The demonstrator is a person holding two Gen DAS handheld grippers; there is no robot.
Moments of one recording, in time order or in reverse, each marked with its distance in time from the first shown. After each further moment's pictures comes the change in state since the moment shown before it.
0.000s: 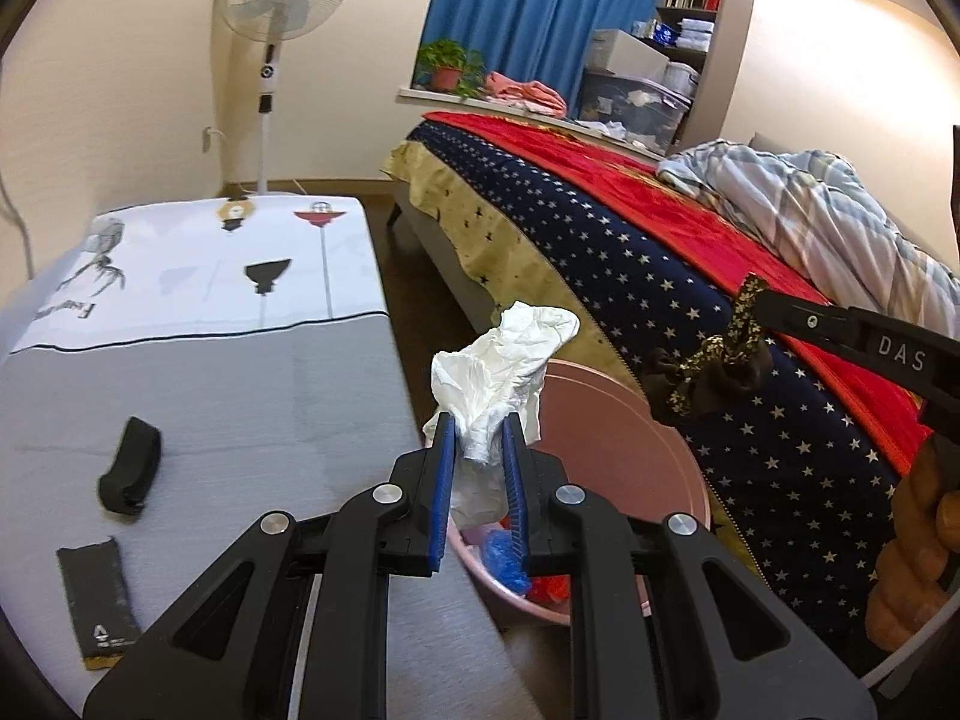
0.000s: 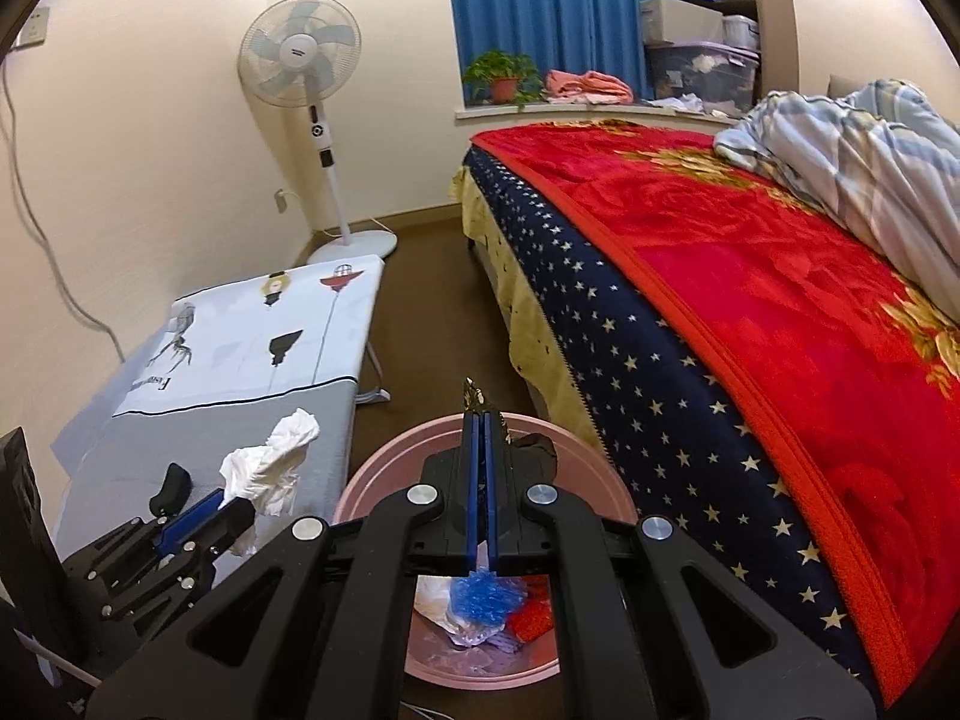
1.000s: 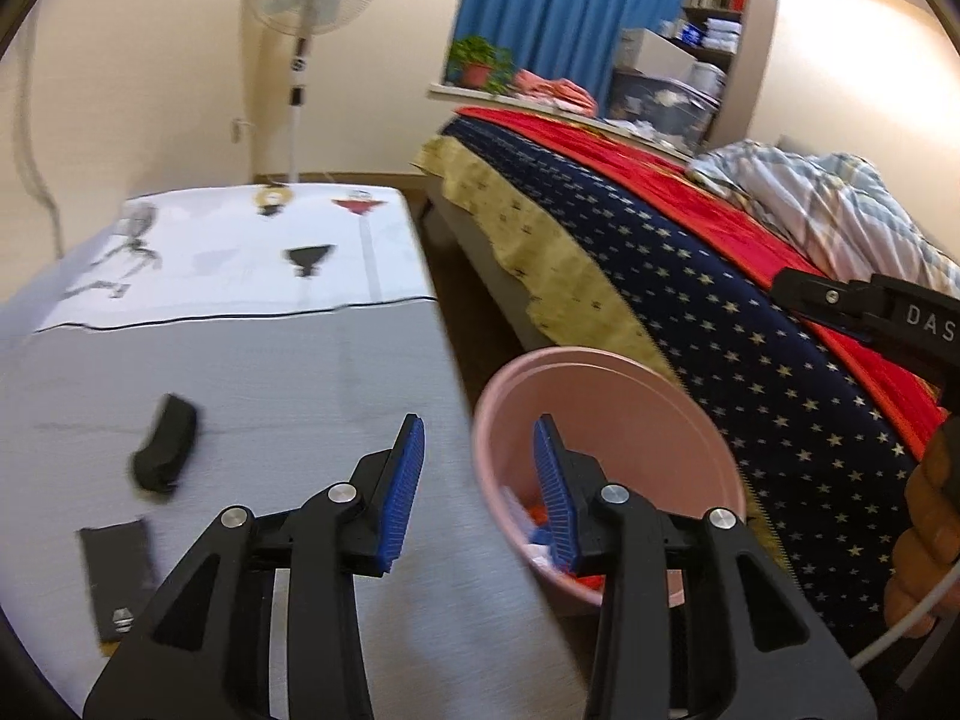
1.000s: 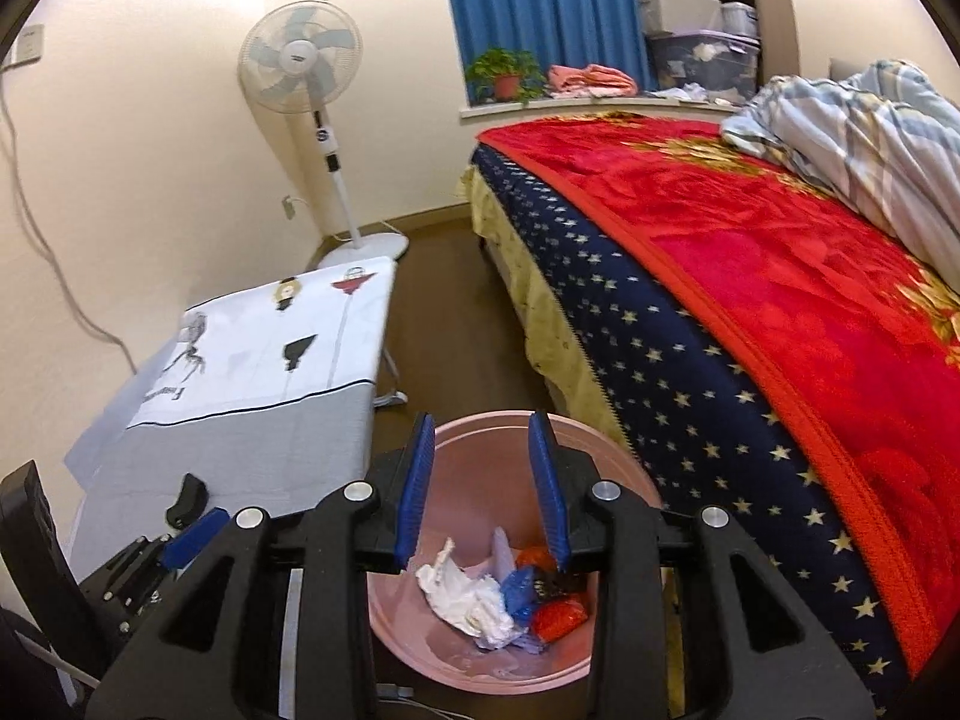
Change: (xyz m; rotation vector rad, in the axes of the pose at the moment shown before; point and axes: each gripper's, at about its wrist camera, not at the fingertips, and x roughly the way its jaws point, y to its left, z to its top) left arm -0.012 0.026 -0.010 -0.036 -0.008 0.091; right arm 0.003 0.009 -0.002 0.023 -0.005 0.053
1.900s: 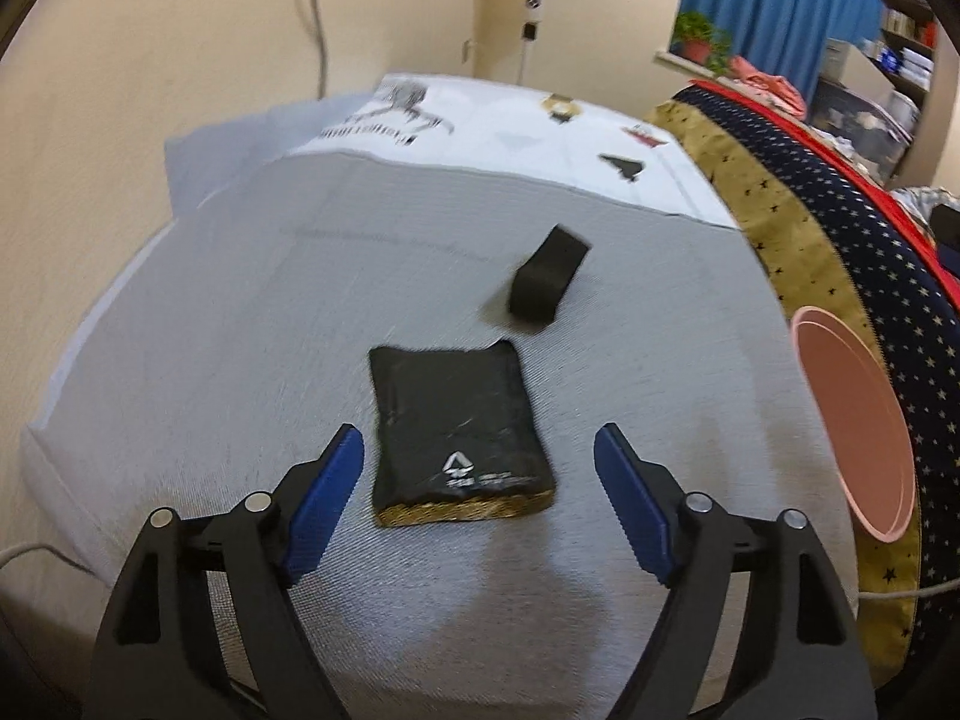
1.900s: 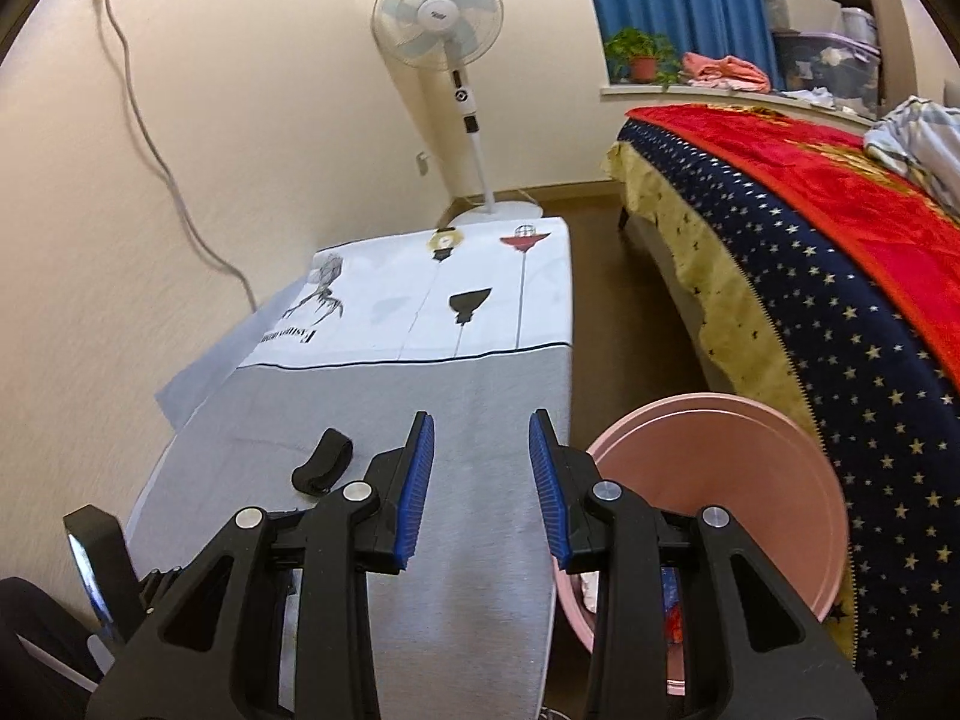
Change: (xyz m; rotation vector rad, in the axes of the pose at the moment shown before) left arm -0.031 0.138 -0.071 -0.272 0.136 0.391; right arm 0.024 0.110 -0.023 -0.121 0.067 0.257
